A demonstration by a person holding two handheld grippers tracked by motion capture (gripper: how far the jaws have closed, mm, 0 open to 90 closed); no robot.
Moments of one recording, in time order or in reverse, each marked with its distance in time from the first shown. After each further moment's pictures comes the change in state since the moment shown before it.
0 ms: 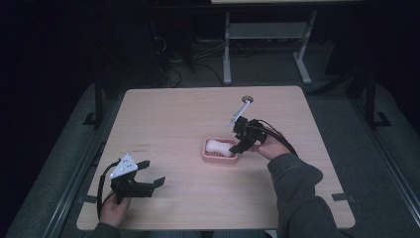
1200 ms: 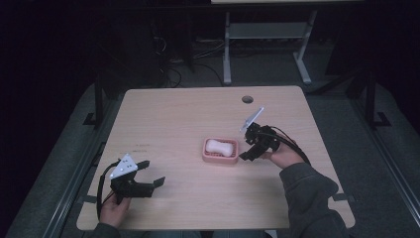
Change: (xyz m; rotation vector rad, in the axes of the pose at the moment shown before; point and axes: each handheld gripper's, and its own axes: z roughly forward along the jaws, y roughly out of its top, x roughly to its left) left arm 0.000 0.000 -0.001 0.001 0.005 0.002; right arm 0.010 -0.034 -0.017 -0.015 -0.014 0.035
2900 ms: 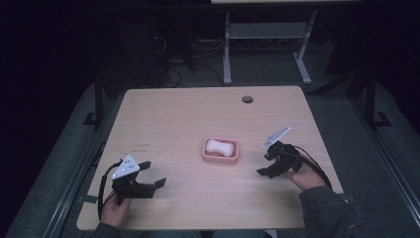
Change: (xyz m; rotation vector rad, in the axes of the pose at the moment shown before) left arm -0.002 -0.001 0.004 0.012 -0.005 0.007; right arm 0.016 -0.077 -0.010 -0.035 -0.018 0.098
